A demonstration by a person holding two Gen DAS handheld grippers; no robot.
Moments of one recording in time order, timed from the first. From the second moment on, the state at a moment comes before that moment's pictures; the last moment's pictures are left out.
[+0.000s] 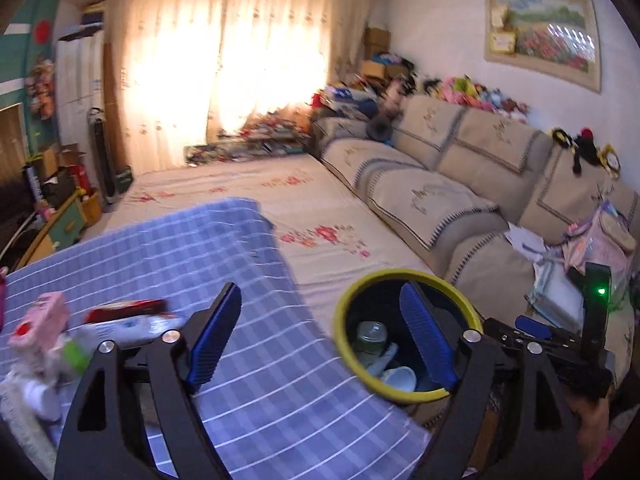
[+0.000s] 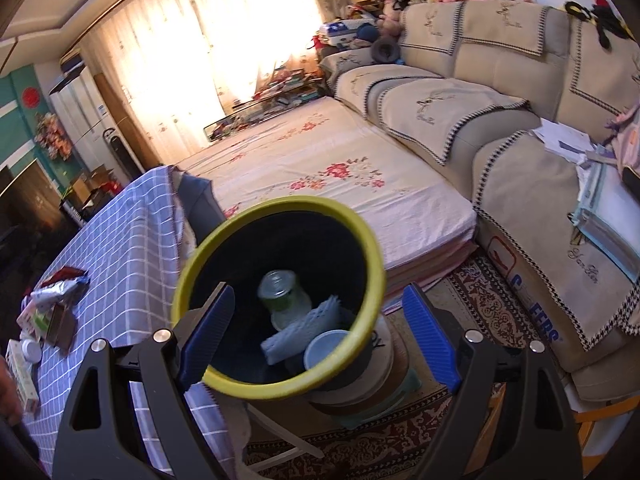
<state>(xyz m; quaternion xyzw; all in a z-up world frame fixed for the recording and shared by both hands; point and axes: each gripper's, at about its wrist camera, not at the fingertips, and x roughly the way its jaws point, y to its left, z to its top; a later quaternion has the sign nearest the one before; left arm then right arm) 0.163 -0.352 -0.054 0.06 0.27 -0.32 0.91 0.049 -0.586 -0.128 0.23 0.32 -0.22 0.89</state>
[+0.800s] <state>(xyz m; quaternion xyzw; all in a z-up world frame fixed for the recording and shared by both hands) 0.122 -0.059 -0.060 -0.03 0.22 -0.05 0.97 0.199 -0.345 -0.112 0.10 0.38 -0.03 0.92</state>
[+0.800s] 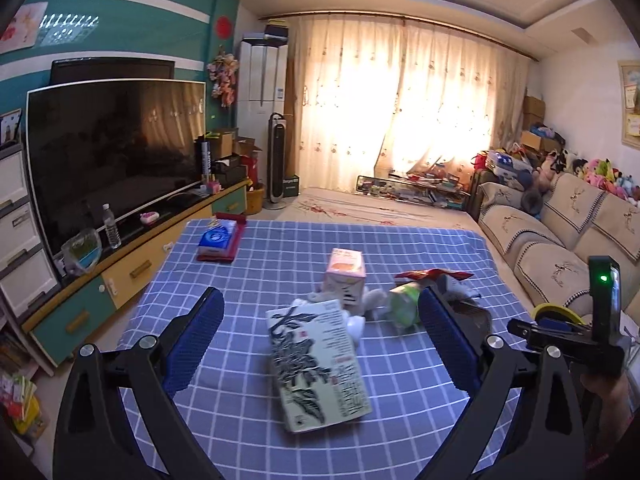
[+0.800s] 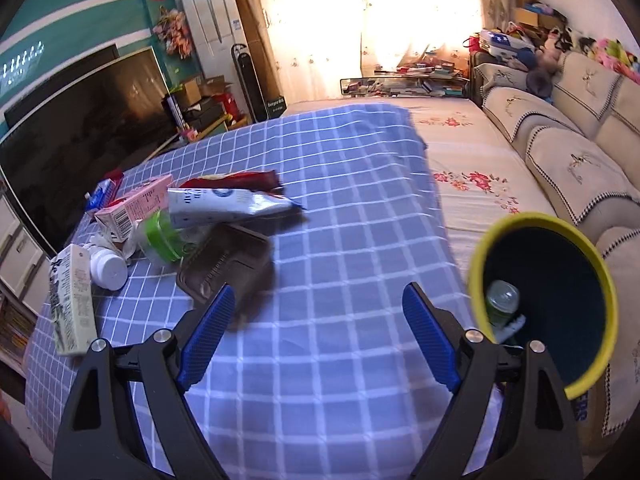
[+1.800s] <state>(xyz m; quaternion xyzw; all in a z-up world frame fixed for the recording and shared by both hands) 0.129 -0.026 -0.102 -0.05 0.29 -0.04 0.96 0.226 -0.334 -0.135 0.11 0.43 -0.03 0.89</state>
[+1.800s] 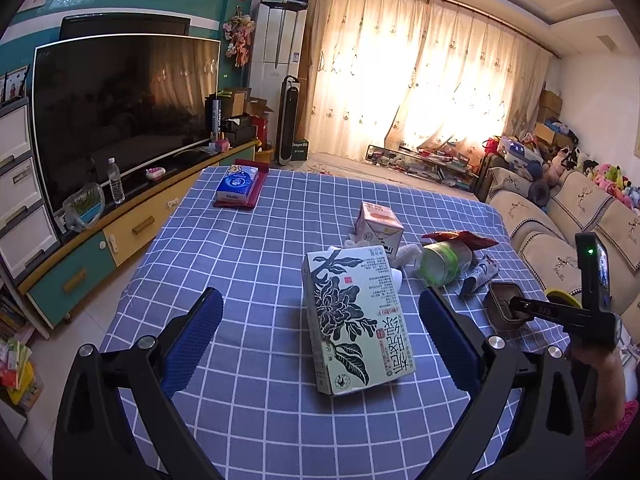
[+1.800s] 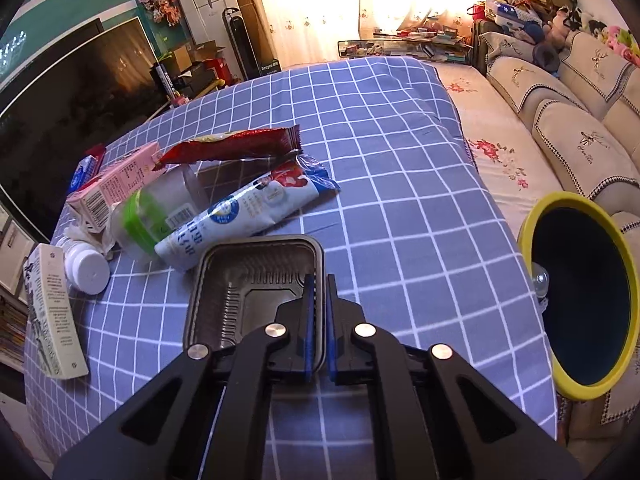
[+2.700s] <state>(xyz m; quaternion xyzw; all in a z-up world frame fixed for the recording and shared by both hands) 0.145 -0.060 -0.112 -0.04 0.32 -0.04 0.95 0.137 -0.539 -0.138 0.19 0.38 -0.26 0.87</state>
